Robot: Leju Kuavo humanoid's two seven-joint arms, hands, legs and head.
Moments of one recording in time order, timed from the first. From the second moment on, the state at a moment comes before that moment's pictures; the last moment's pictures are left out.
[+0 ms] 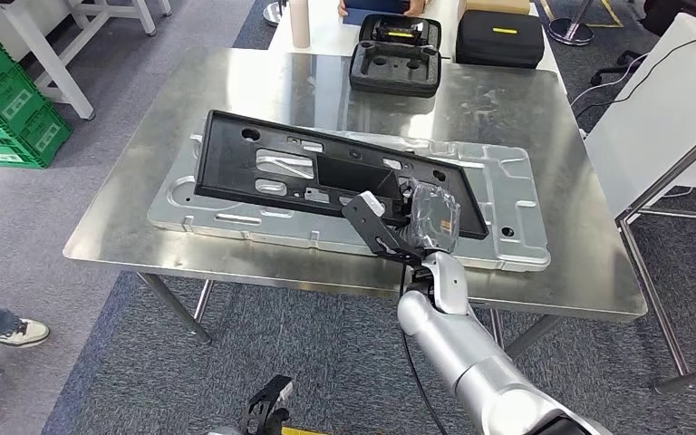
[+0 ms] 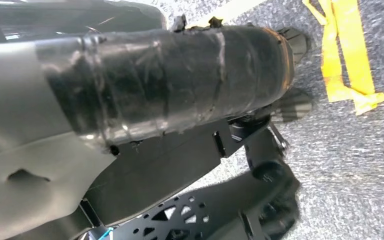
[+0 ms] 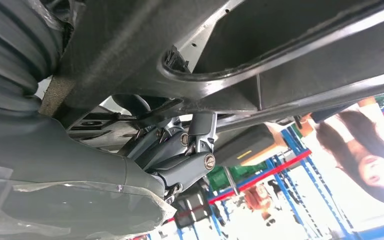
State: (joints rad) left arm -0.26 0.16 -0.22 -0.23 0.15 -0.05 -0.29; right arm -0.85 0.32 0.68 -0.46 0.62 -0.67 0.14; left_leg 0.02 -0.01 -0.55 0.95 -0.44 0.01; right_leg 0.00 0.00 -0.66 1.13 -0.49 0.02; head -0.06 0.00
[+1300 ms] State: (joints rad) left arm -0.25 0.14 -0.22 -0.23 0.15 -0.04 -0.28; right arm -0.81 0.32 0.59 -0.50 0.86 -0.67 0.09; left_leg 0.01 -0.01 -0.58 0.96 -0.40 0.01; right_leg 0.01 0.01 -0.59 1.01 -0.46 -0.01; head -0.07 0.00
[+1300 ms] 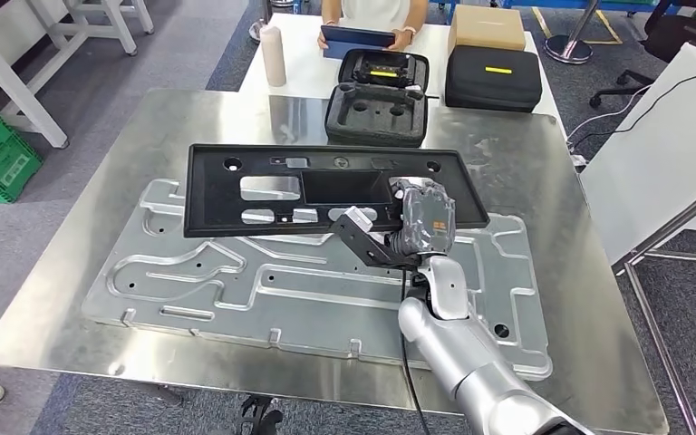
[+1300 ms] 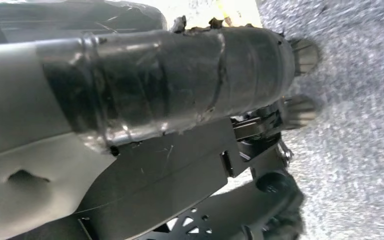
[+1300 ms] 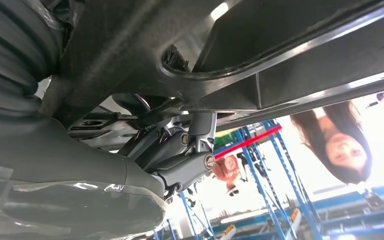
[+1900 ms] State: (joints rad) left arm -0.24 0.15 -0.22 -0.23 0.16 -0.07 -0.30; right arm -0.78 0.35 0.59 -0.50 0.86 -0.67 0.08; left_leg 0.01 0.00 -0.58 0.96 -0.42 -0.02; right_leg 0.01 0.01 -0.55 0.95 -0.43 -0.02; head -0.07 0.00
